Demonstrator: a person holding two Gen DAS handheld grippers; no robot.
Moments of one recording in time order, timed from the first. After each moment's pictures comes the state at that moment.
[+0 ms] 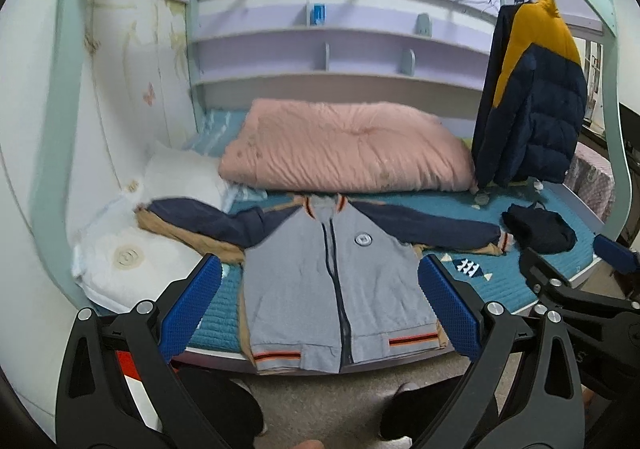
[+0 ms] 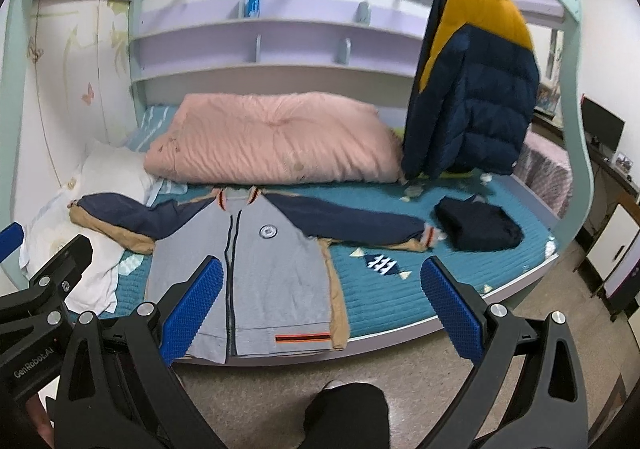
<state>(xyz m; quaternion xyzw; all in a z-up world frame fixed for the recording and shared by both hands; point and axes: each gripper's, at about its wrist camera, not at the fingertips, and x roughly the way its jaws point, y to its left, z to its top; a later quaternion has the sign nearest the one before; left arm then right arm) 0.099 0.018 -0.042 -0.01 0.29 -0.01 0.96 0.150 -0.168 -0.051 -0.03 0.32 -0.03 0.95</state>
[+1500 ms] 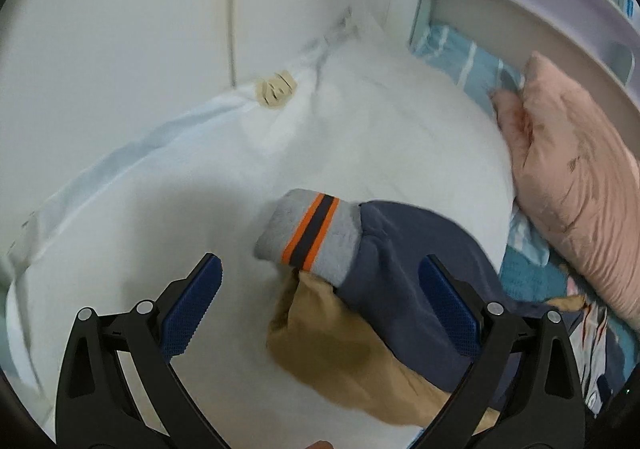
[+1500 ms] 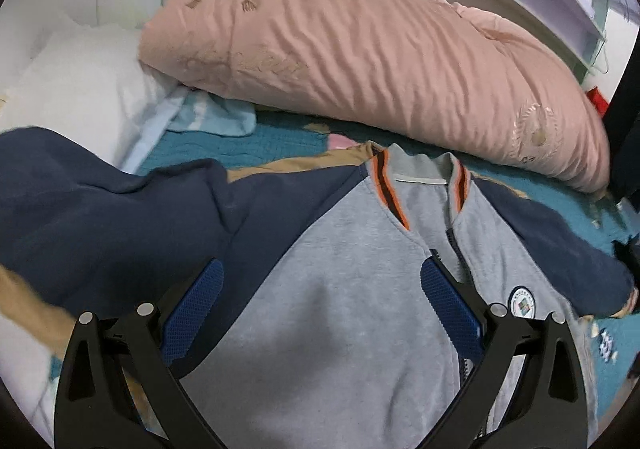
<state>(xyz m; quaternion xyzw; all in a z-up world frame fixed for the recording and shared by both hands) 0.495 0.534 -0.300 -0.17 0.39 0.27 0.86 0.578 0.135 -0.367 -0.11 0.42 0.03 0.90</state>
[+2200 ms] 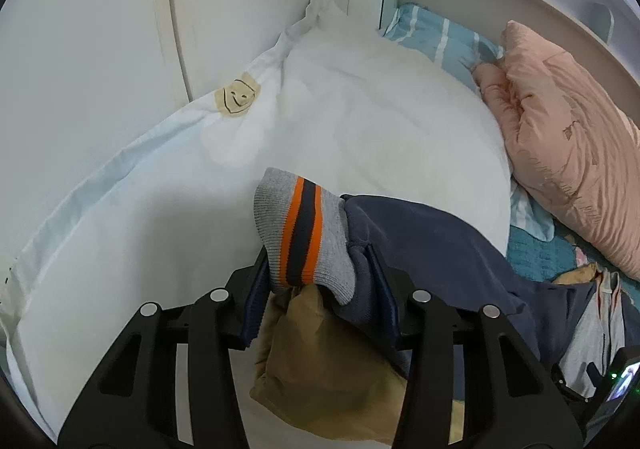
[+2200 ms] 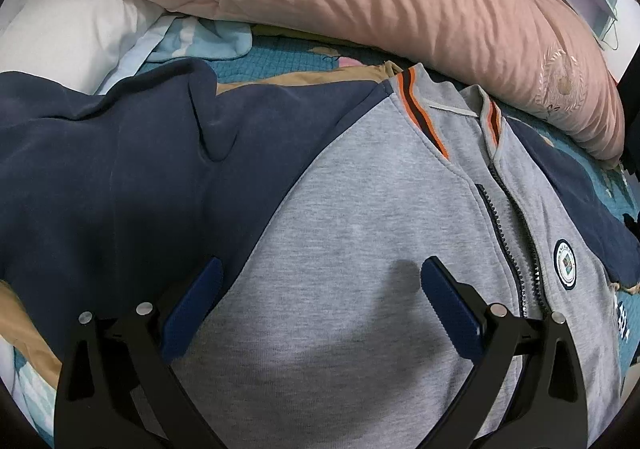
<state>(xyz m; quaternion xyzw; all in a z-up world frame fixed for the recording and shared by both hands) 0.510 0.525 -0.304 -0.12 0.40 0.23 0.88 0.582 0.132 -0.429 -0.10 0.48 0.03 0.87</state>
